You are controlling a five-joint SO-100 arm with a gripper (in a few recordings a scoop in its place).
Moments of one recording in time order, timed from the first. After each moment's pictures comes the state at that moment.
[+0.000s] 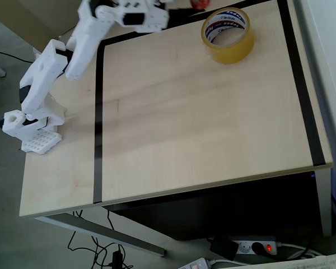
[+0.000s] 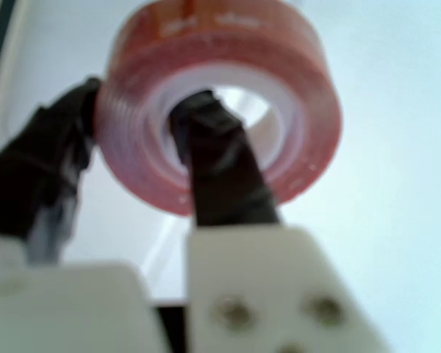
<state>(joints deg) -12.7 30.1 -1.8 64.5 -18.3</state>
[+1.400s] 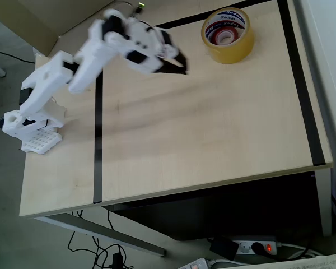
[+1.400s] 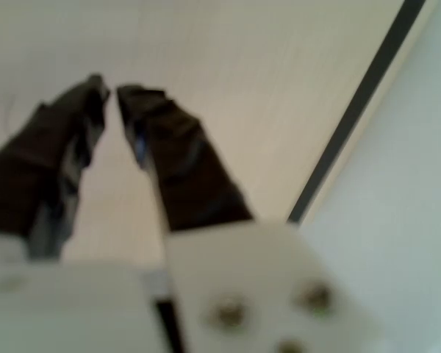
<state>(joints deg) -3.5 30.5 -5.3 99.4 -11.0</state>
